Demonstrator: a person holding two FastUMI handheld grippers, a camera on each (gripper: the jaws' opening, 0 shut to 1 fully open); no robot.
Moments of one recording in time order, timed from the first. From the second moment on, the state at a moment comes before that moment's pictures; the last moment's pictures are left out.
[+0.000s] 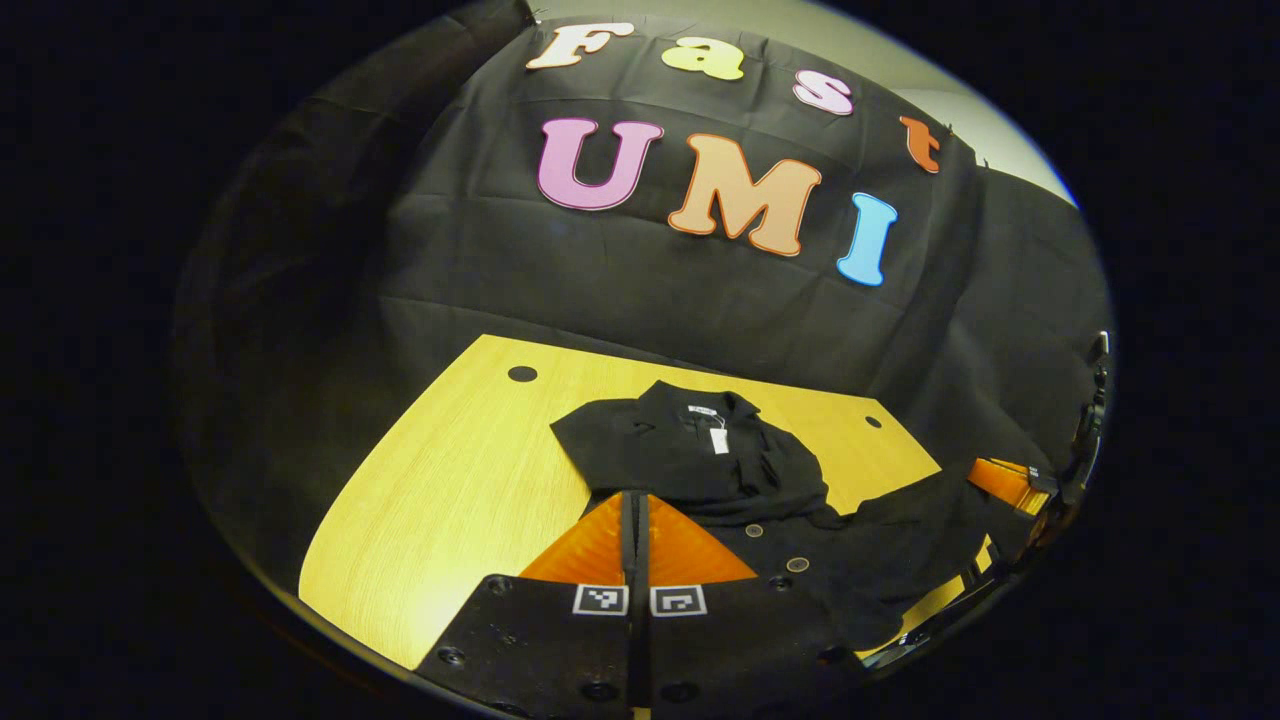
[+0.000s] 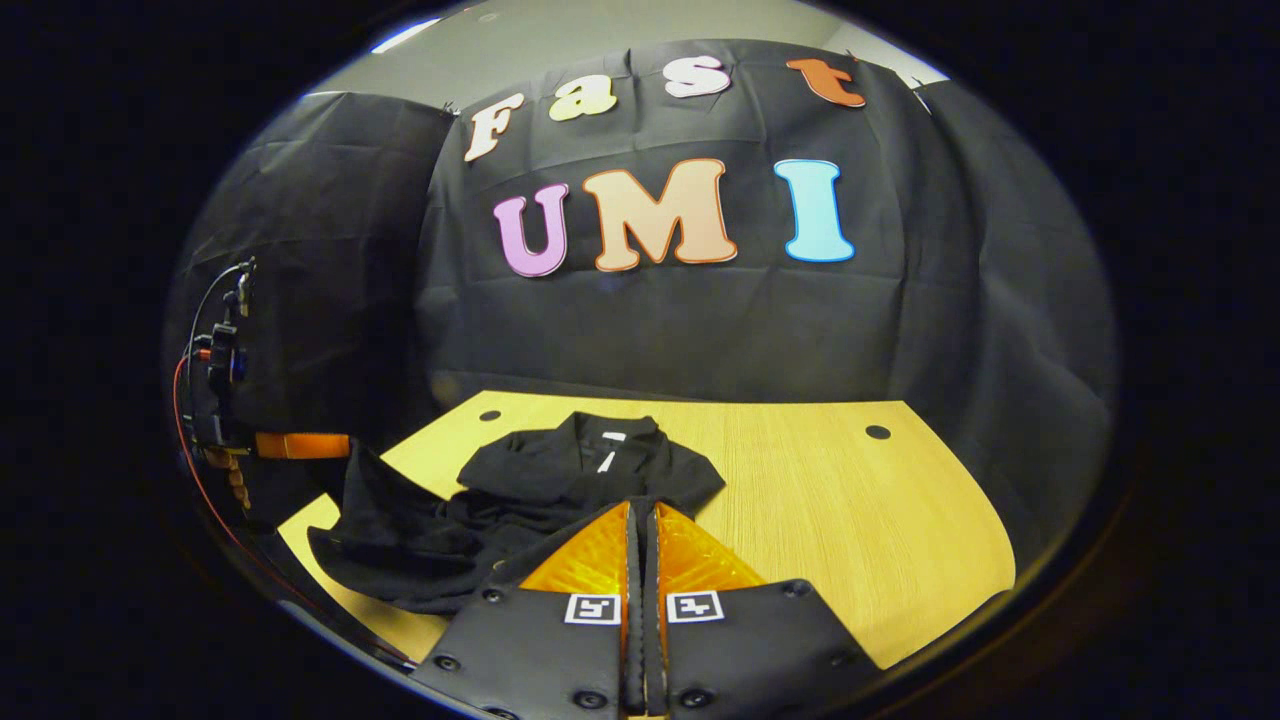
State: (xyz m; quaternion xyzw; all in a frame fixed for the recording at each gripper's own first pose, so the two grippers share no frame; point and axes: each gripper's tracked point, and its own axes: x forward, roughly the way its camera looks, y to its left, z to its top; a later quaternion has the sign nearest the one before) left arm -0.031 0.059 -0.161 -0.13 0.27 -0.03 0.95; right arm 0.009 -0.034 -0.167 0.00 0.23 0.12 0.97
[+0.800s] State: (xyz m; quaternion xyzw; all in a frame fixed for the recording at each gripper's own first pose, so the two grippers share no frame) left arm 0.088 0.101 -0.155 -0.11 0.24 -0.03 0.96; right arm 0.126 -0.019 -0.152 -0.02 0.22 0.07 0.97
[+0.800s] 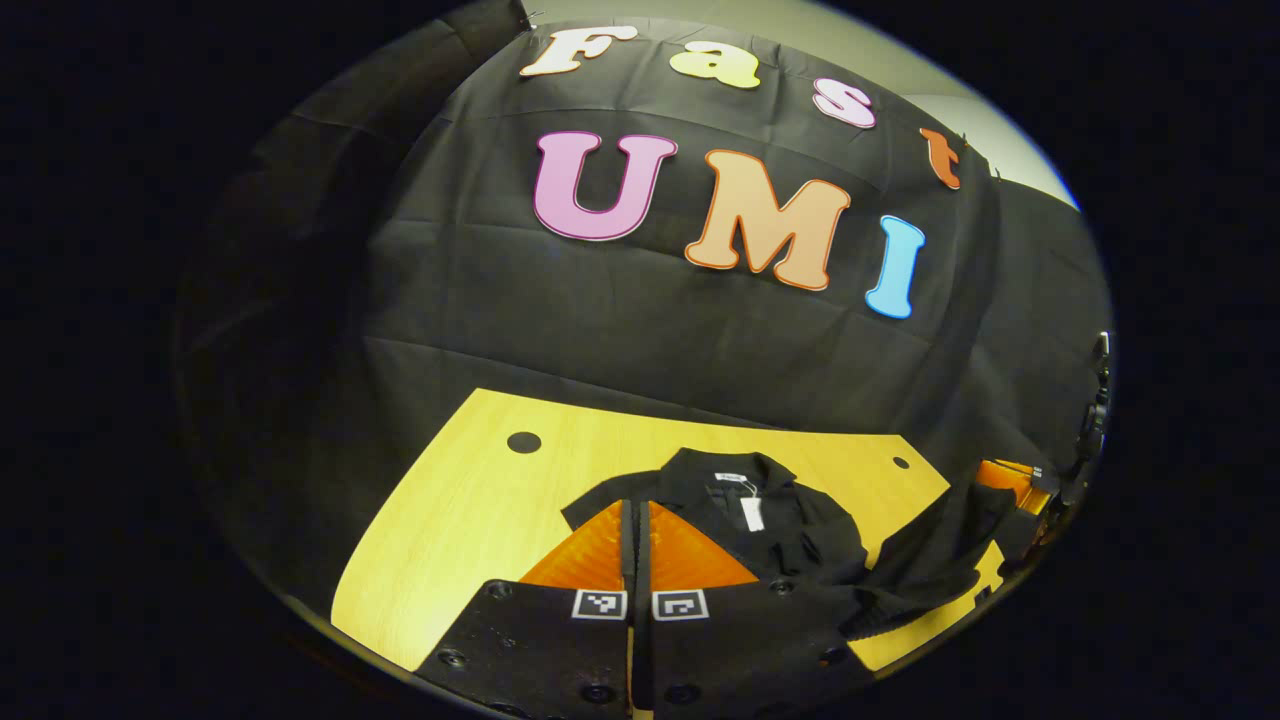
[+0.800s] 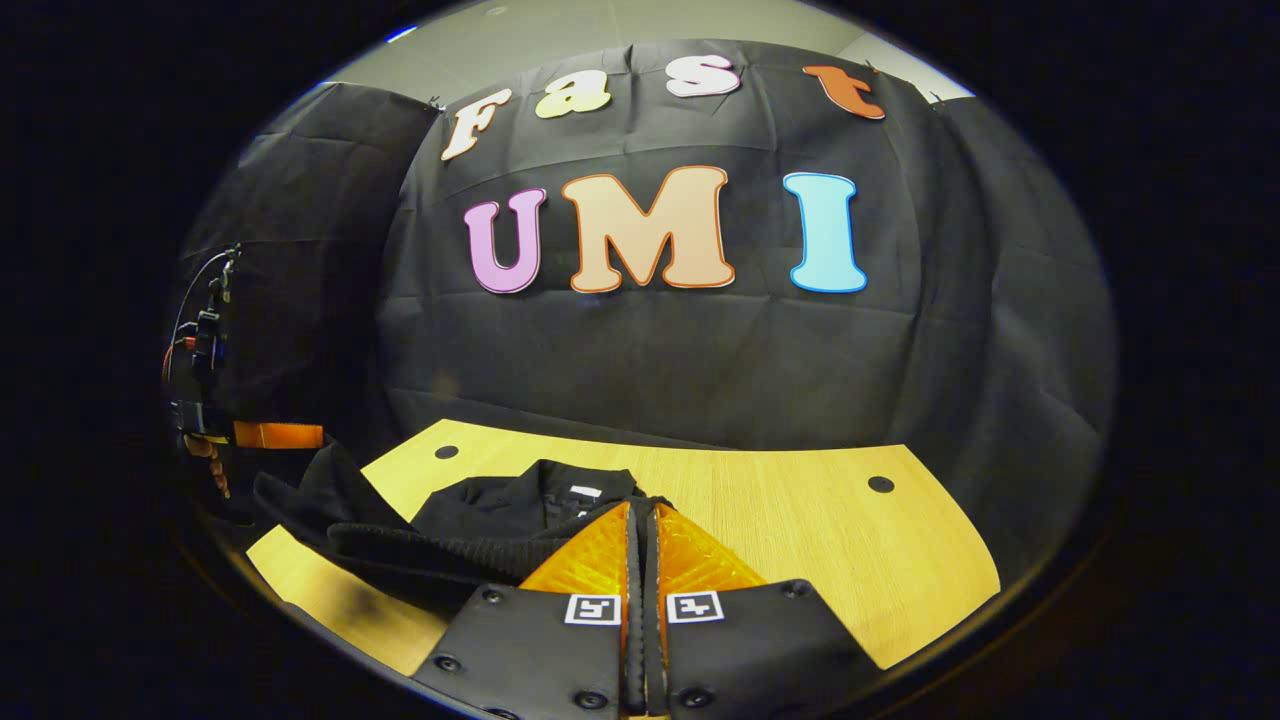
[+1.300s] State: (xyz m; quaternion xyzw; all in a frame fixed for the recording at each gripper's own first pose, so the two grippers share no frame) left arm 0.160 0.112 -0.209 -0.10 0.27 -0.05 0.96; right arm 0.197 -0.021 -0.190 -0.04 0.25 0.02 0.97
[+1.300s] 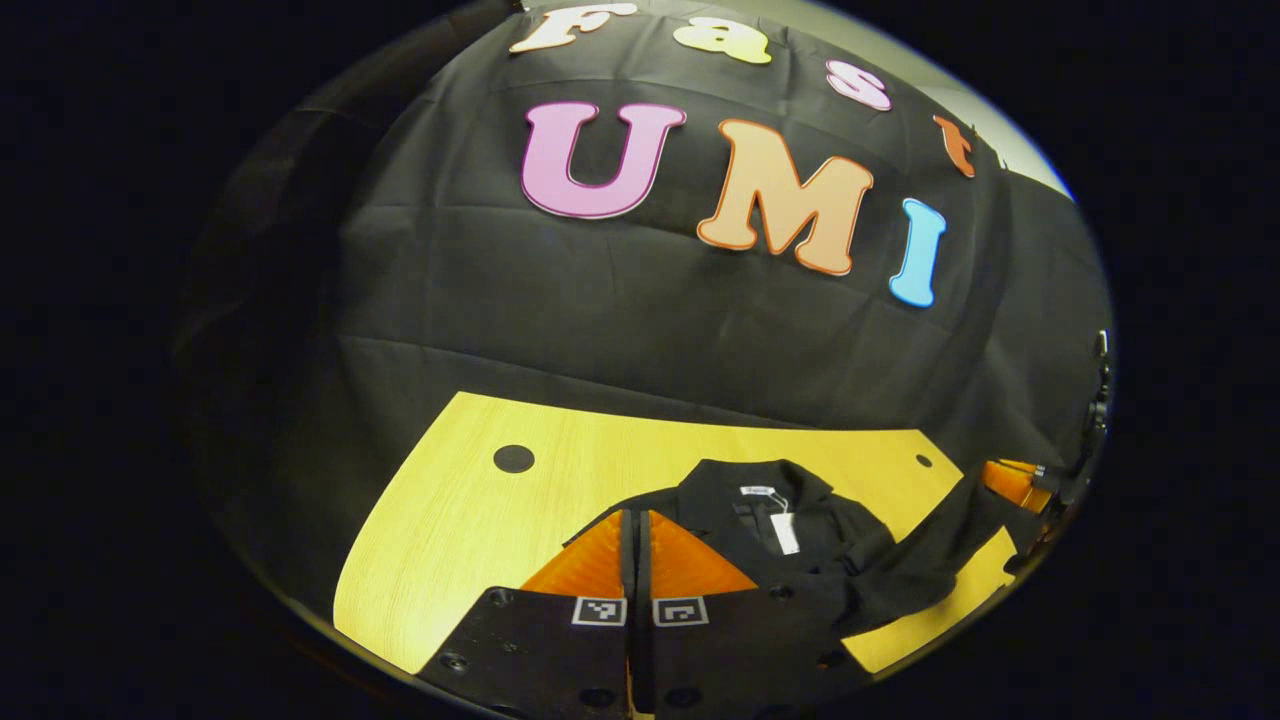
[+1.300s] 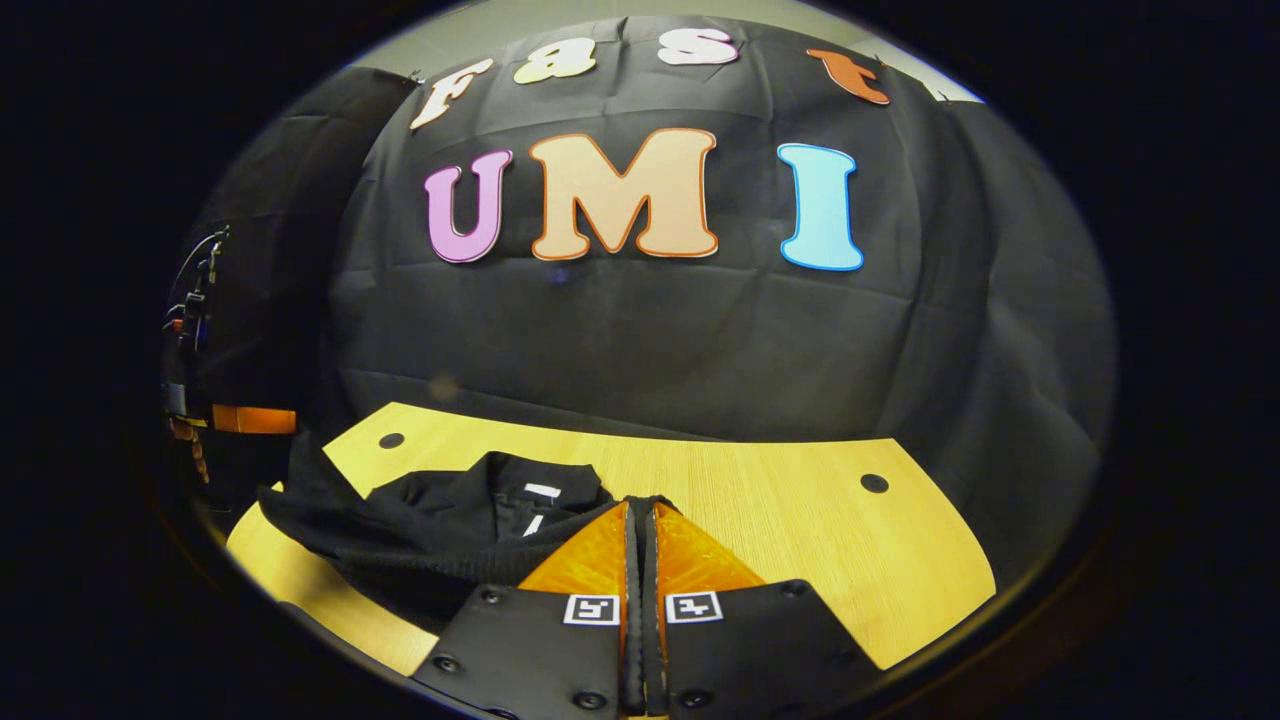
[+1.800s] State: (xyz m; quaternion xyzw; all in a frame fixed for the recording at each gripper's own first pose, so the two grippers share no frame) left arm 0.204 0.127 -0.183 -0.06 0.18 -0.04 0.98; right arm 0.214 -0.038 -0.172 -0.03 0.22 -0.08 0.97
